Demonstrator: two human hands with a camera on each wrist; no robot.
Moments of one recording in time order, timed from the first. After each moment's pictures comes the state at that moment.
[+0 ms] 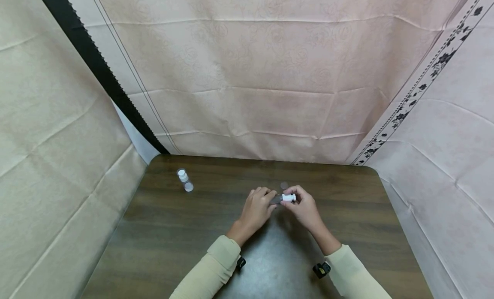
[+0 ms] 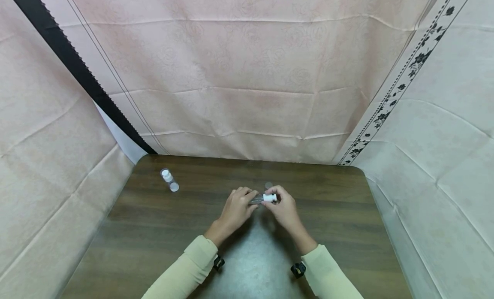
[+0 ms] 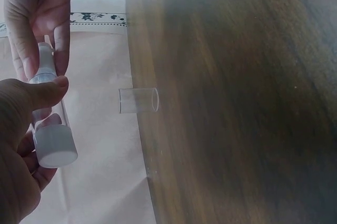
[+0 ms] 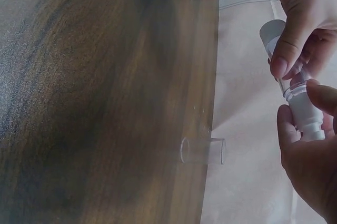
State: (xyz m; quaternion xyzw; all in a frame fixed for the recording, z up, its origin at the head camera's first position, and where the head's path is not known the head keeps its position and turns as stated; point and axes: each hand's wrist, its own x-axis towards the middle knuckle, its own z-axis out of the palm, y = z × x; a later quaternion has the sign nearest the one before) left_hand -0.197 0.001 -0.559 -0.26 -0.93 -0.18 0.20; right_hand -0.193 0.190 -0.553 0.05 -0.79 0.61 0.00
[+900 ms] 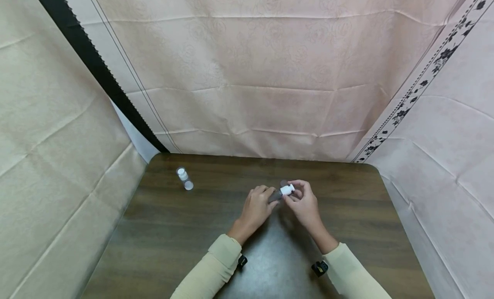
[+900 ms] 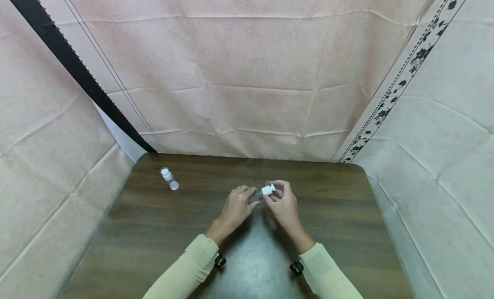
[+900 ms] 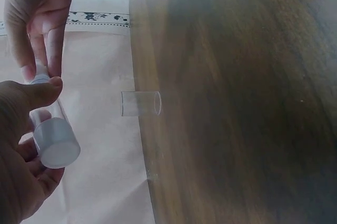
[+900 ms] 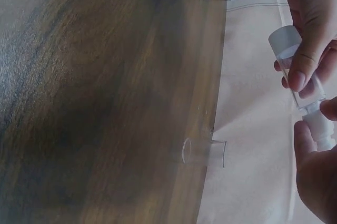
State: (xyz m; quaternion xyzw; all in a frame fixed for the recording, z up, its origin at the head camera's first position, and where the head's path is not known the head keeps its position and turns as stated) left_hand -0.196 0.006 -0.559 -0.21 -0.94 -0.22 0.17; right_hand -0.193 0.182 -0.557 0.01 -0.75 0.65 0.06
